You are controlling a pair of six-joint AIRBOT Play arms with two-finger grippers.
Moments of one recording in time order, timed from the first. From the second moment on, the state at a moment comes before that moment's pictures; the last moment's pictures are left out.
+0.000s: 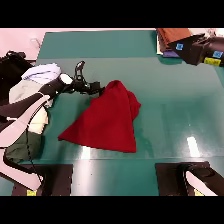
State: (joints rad) left arm -0.28 -1.67 1.29 0.75 -0.64 -1.33; right arm 0.06 -0.89 1.34 -0.75 1.05 1.15
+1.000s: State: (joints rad) left arm -0.09 -1.42 1.41 1.01 -0.84 -1.33; right arm 0.25 -1.33 0.75 -0.66 0.88 1.21
